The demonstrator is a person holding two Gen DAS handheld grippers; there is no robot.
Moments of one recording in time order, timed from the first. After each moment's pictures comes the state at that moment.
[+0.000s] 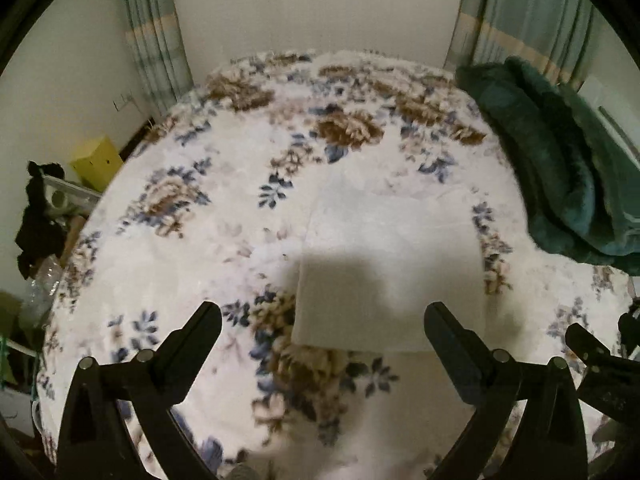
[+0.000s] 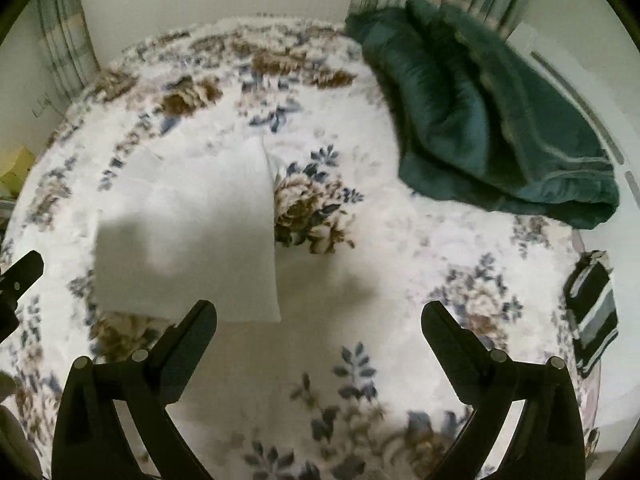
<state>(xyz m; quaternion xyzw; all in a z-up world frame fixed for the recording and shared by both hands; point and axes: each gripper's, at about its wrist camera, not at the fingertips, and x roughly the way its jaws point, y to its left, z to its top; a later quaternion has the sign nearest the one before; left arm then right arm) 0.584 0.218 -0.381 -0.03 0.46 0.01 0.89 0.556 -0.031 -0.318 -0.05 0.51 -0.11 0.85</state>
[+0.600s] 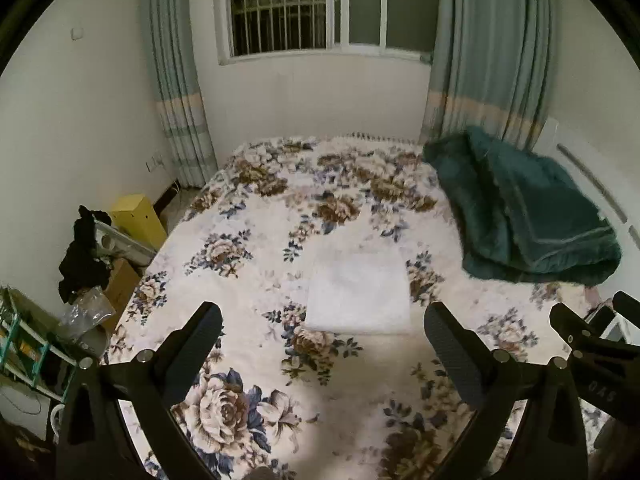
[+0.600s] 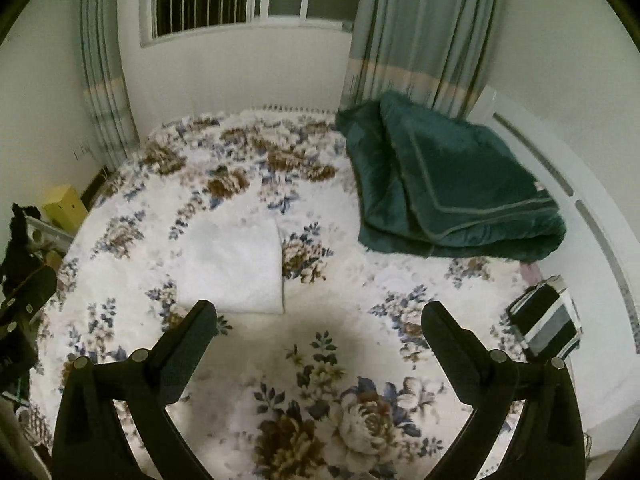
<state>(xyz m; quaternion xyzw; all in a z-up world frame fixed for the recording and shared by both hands) 0.390 0.198 -0.159 -0.02 0.36 0.02 0.93 0.342 -0.019 -0.055 -0.06 0.40 -0.09 0.91</state>
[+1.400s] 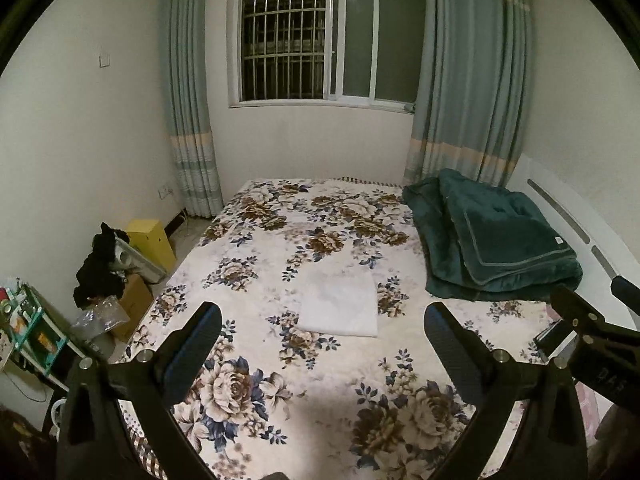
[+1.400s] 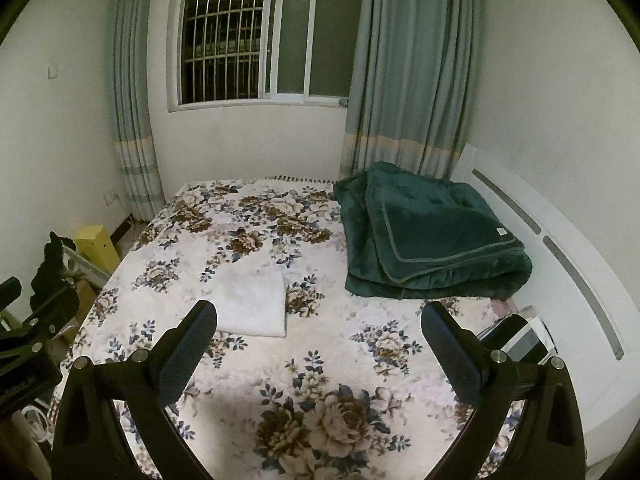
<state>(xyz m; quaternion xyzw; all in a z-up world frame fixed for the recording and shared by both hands) 0.244 0.183 -0.059 -0.03 0.30 0.02 0.95 0.139 -0.032 0.116 -0.05 0.30 -0.06 0.95</state>
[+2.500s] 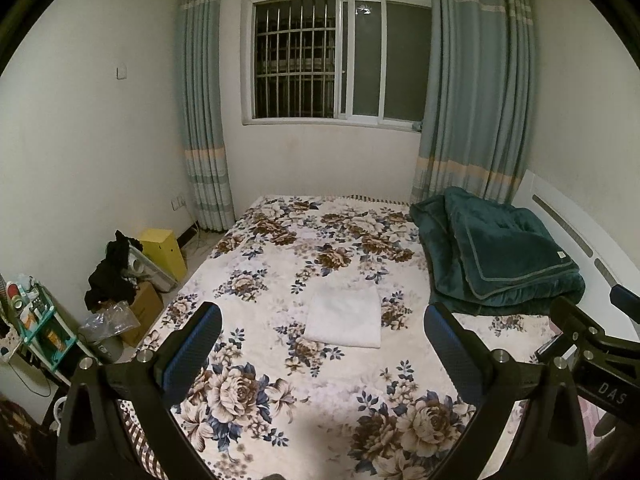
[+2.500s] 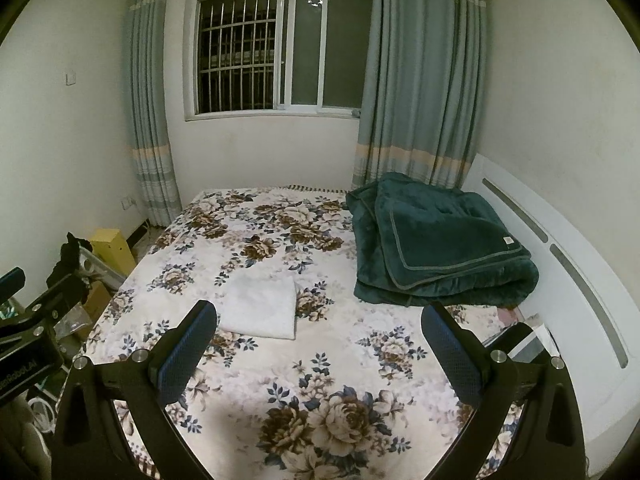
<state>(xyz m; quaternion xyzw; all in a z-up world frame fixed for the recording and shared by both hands) 0.212 0.178 -0.037 -0.03 0.27 0.04 0.96 0.129 -0.051 0.128 -0.05 0.29 -0.02 0.95</state>
